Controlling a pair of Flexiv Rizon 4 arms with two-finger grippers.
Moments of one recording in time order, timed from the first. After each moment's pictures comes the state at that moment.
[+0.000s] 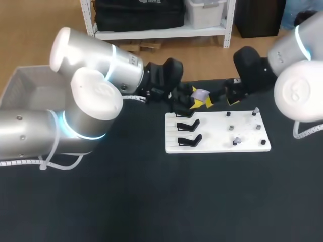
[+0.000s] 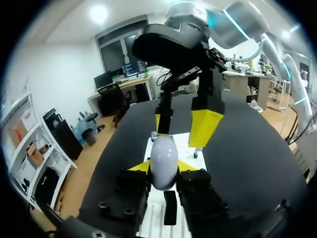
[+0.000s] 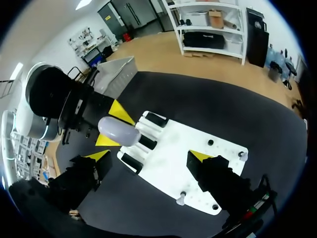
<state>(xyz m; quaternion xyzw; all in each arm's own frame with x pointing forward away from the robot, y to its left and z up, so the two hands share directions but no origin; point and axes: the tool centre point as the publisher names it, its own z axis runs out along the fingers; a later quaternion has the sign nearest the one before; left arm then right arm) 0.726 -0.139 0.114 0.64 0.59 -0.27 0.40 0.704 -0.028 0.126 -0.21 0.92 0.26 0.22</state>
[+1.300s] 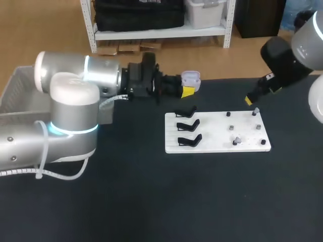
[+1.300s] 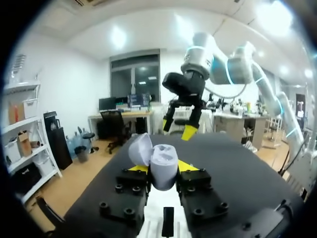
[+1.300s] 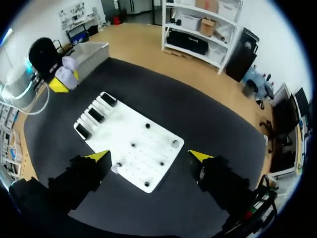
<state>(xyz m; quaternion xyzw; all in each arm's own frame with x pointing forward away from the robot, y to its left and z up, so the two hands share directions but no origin) 0.736 -0.121 0.151 0.54 0.55 -0.43 0.47 0.712 -0.144 0.136 -0.27 0.94 0.07 0.22</state>
